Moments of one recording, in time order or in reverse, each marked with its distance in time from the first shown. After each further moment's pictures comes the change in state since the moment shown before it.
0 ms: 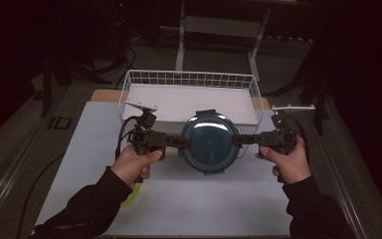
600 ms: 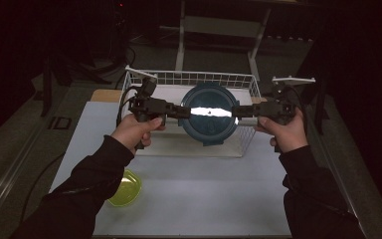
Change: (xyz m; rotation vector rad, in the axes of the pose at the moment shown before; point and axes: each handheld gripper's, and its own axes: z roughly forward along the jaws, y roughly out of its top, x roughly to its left) left arm 0.006 0.069 -0.007 -0.016 -0.010 0.007; right arm 0.002 0.062 -0.001 -0.051 -0.007 0.012
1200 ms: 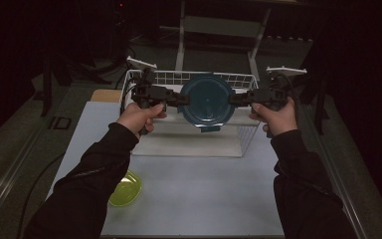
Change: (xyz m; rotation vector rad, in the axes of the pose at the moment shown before) left arm 0.028 0.031 0.007 -0.029 -0.002 -0.057; right arm -0.019 0.032 0.020 -0.015 -0.017 0.070
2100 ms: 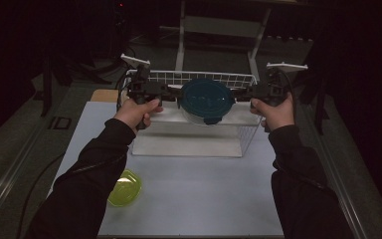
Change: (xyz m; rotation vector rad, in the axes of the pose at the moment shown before) left arm 0.014 0.007 -0.011 -0.070 0.054 -0.018; right arm -0.002 0.010 0.002 -0.057 -0.114 -0.022
